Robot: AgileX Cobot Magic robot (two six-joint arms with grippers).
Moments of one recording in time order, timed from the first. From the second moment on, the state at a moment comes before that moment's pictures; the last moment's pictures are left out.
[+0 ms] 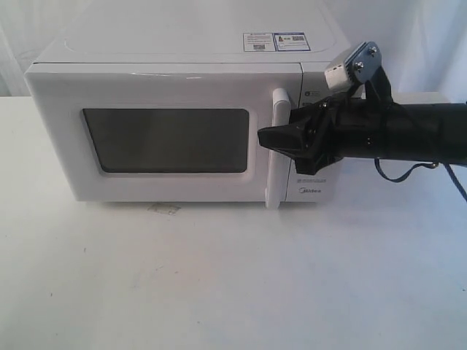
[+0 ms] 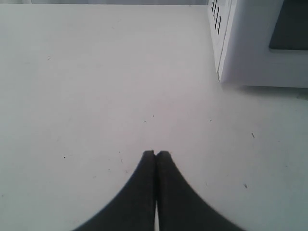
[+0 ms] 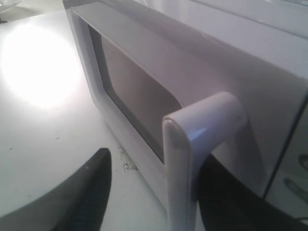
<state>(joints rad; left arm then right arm) 0.01 0.00 0.02 0.06 0.39 -0.07 0.05 1.65 -0.86 1.75 0.86 -2.11</state>
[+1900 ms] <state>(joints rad) 0.01 0.00 0.02 0.06 0.39 -0.07 0.10 1.56 -0.67 1.73 1.12 -2.11</state>
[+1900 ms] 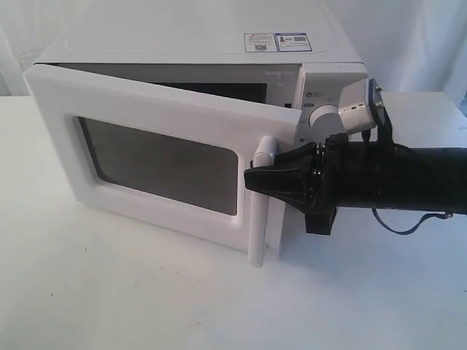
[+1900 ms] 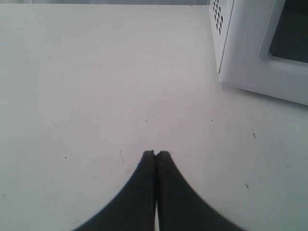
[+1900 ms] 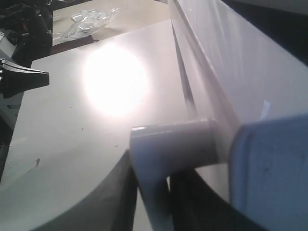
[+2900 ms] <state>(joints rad) 0.01 0.00 0.02 0.06 0.39 -0.07 0.12 1.20 -0.65 1.32 0.61 -1.67</state>
